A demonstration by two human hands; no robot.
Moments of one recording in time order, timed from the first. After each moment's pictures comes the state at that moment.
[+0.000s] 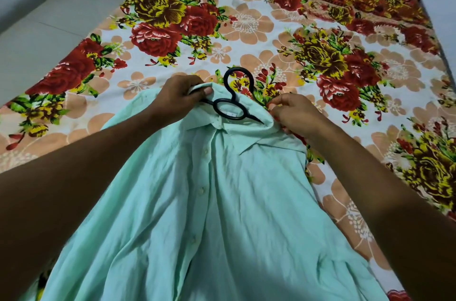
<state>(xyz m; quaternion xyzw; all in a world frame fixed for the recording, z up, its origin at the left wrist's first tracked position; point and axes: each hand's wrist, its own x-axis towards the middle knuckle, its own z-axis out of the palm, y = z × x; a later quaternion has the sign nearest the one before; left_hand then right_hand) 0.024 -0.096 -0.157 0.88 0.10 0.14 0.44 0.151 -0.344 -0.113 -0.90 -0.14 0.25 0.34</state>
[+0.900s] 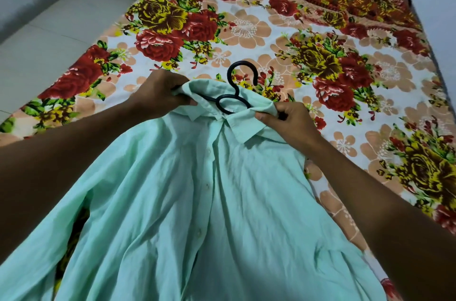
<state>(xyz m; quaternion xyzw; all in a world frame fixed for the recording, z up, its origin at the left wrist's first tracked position) 0.009 -0.060 -0.155 0.93 0.06 0.12 0.35 0.135 -0.368 -0.151 -0.82 -0.28 0.17 0.46</state>
